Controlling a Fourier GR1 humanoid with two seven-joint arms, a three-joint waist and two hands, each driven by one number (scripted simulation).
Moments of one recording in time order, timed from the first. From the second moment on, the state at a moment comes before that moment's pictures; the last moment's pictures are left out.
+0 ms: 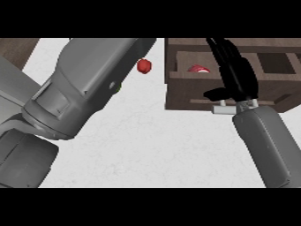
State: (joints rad) left arm -1.61 0.07 -0.27 -0.32 0.57 0.59 0.02; right arm -0.59 -0.22 0.12 -1.15 0.95 -0.26 -0.02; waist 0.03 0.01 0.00
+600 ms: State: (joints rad) left arm -1.51 0.17 -0.29 -0.45 0.54 0.54 0.11; right arm -0.87 -0.18 0.01 -0.69 1.05 -0.56 -0.05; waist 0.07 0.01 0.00
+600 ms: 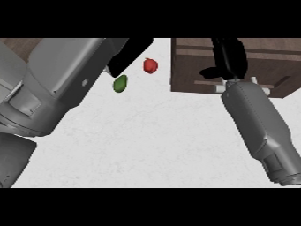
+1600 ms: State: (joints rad) left arm -1.29 0.30 -0.32 -0.76 0.52 0.51 0.21; right arm -1.14 -0.20 -0.11 -0.35 1.03 -0.61 -0.16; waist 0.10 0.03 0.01
